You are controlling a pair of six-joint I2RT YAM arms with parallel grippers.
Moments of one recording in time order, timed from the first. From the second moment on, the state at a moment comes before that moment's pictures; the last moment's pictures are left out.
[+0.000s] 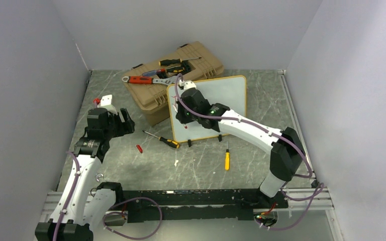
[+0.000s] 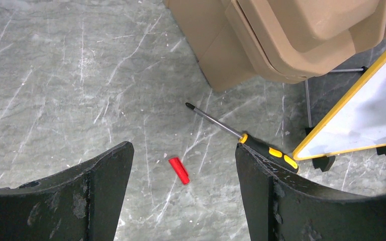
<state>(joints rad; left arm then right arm) -0.05 0.82 0.74 -0.48 0.05 -0.28 0.87 1.67 1.39 -0.36 0.15 0.46</state>
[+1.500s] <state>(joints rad) -0.05 0.81 0.74 -0.48 0.05 -0.28 0.85 1.64 1.37 -0.37 0.22 0.43</state>
